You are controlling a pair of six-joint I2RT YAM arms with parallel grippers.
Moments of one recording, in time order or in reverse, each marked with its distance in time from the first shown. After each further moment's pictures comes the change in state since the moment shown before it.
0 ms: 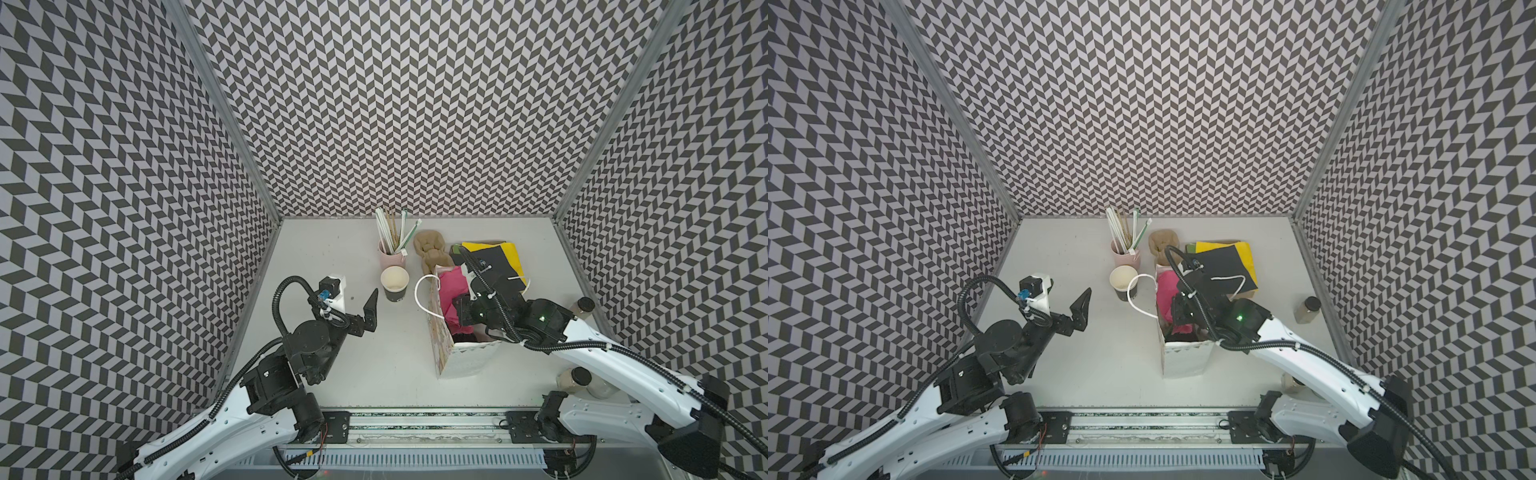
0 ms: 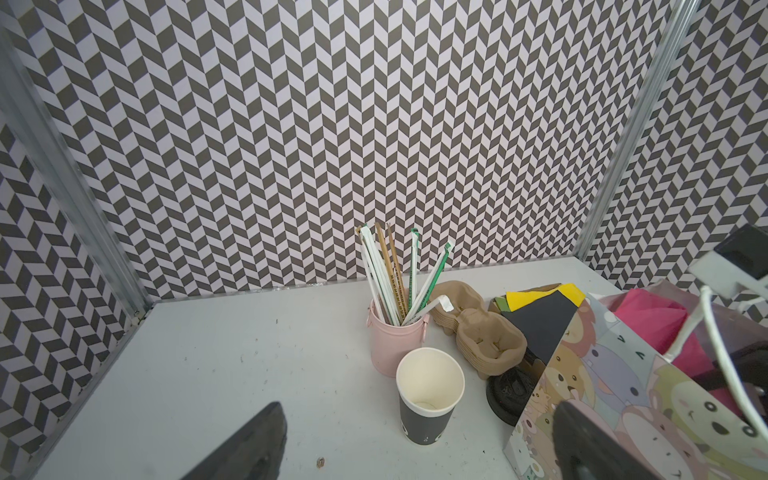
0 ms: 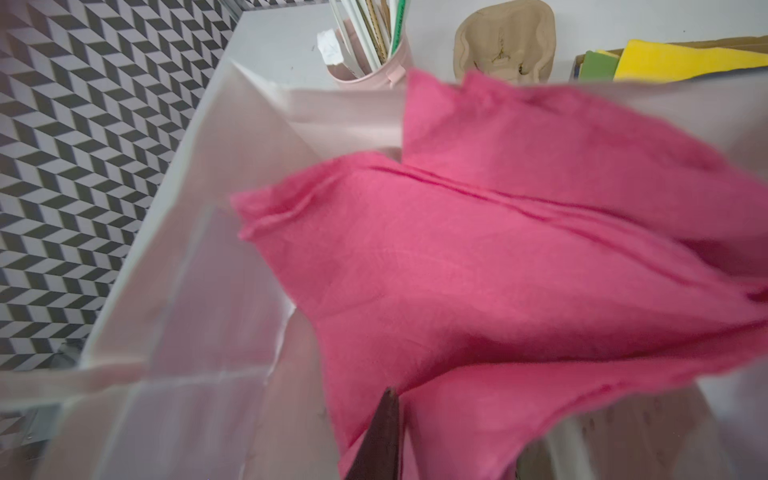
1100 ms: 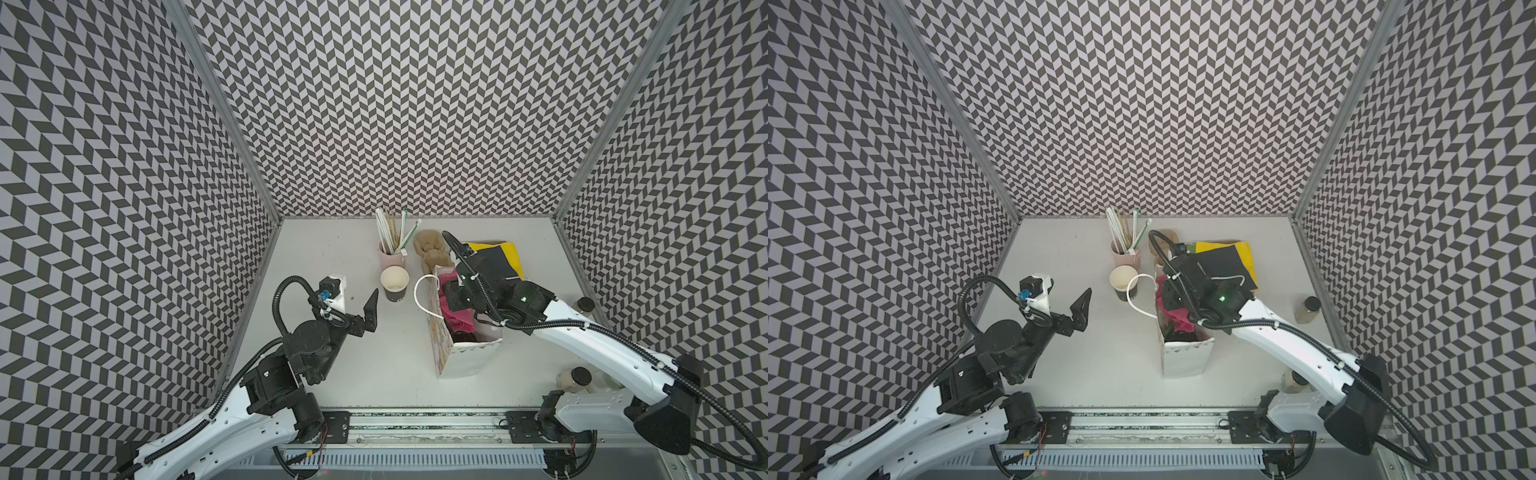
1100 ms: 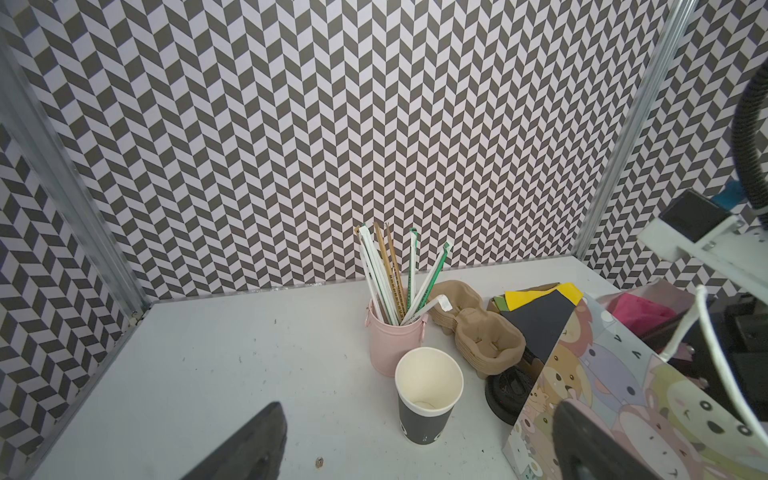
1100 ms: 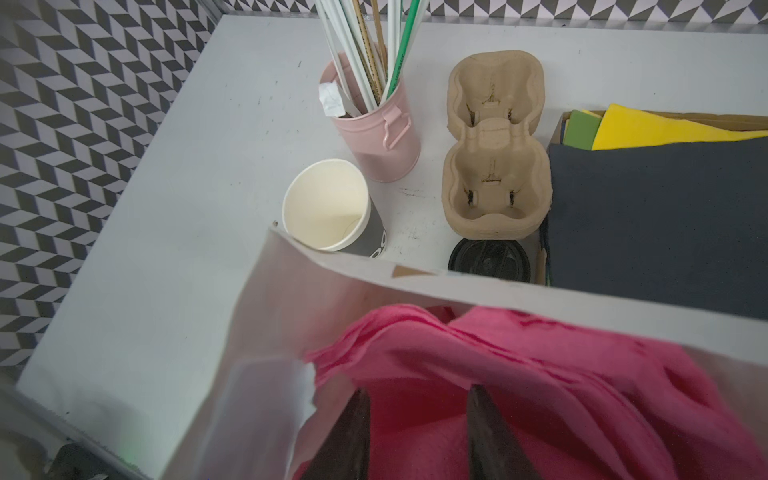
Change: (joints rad) left arm 0.000 -0.001 0.000 0.000 0.003 0.000; right arm -0.021 0.158 0.168 -0.039 0.059 -0.090
